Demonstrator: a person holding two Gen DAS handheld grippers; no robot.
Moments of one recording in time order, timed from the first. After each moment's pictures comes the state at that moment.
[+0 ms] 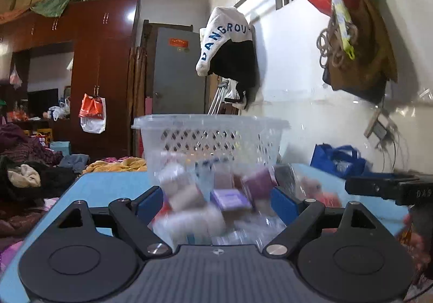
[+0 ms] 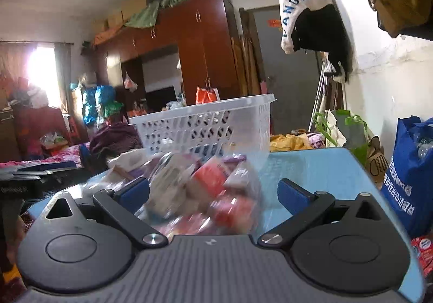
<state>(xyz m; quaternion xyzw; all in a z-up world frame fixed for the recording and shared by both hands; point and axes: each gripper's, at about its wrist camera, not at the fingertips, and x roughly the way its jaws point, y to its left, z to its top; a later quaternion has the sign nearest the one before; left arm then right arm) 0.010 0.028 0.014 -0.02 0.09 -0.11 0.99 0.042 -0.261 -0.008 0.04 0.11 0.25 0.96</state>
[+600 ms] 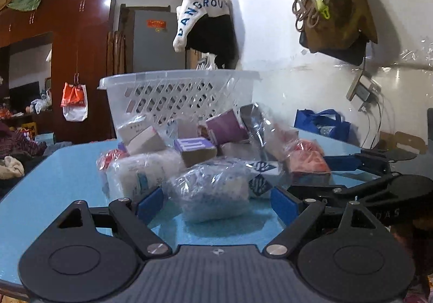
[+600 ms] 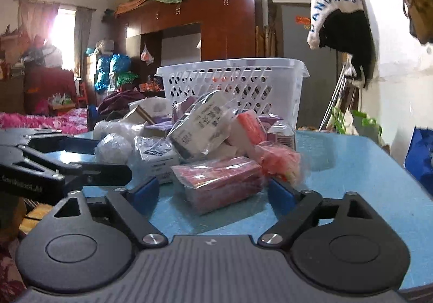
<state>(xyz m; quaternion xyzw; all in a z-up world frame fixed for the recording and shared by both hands) 0.014 0.006 -0.030 0.02 0.14 -0.15 0.98 0.042 -0.218 -0.047 -0.05 0.12 0.27 0.96</state>
